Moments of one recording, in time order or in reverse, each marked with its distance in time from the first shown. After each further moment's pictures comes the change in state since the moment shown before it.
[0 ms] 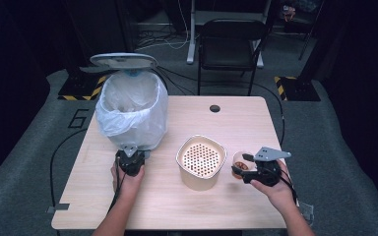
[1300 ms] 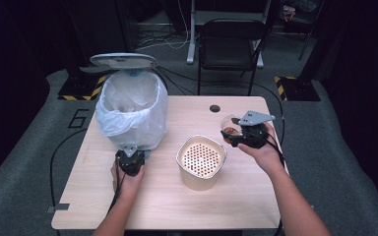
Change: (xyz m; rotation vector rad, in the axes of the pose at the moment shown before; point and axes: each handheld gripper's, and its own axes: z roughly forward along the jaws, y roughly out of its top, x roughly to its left) left arm 0.000 0.000 0.000 0.007 -0.004 0.000; right arm -0.027 0.096 0.035 -0.069 -0.065 -0.203
